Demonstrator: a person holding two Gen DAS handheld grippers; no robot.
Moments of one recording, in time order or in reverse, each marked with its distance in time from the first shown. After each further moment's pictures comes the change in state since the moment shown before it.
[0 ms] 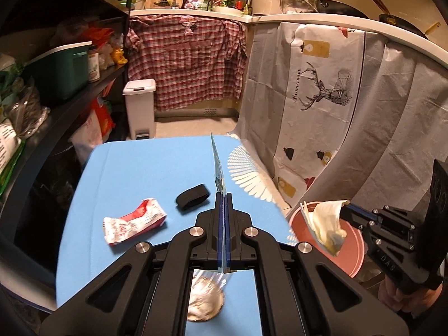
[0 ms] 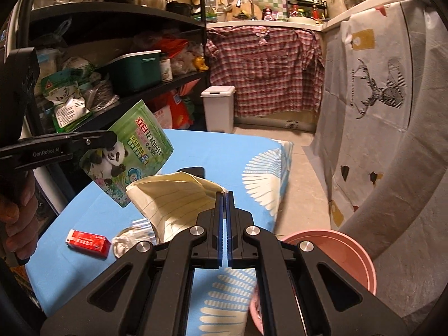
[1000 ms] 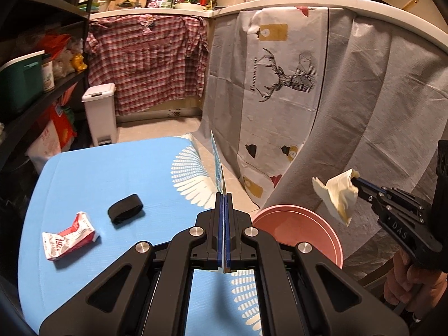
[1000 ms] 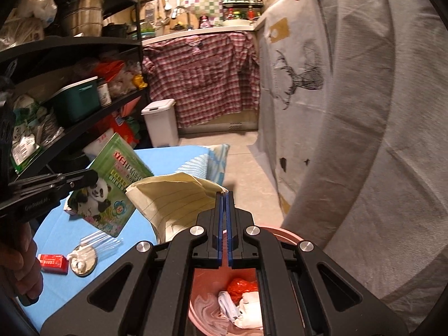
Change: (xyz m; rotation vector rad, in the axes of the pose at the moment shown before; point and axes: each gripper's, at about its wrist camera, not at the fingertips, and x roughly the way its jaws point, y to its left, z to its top) left arm 0.046 -0.079 -0.003 0.074 0.006 -0.125; right arm -0.035 -0.093 -0.007 0.177 -0.046 -0.228
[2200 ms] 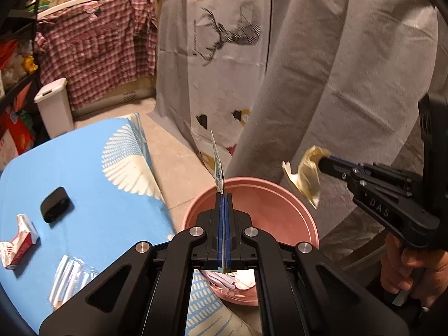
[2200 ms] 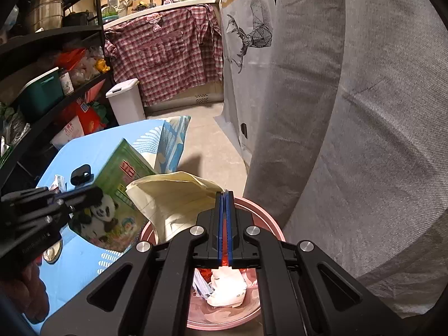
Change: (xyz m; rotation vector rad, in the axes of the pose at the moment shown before) left arm 0.060 -0.081 -0.028 0.130 0.137 -0.148; right arm 0.020 -0.059 -0.024 0.080 0.148 -0.125
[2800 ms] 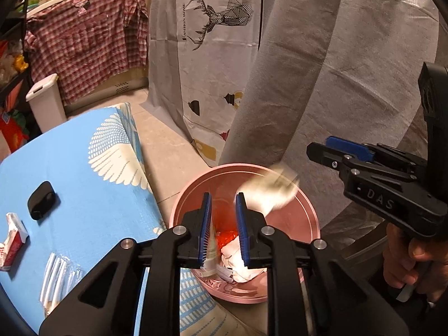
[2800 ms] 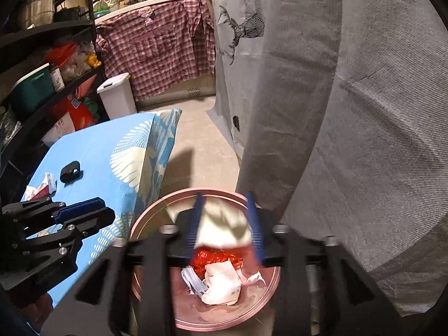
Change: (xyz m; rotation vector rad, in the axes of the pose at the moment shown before) left arm 0.021 -0.007 -0.006 0.018 0.050 -0.012; right arm 0.012 -0.005 0.000 0.012 0.023 -0.041
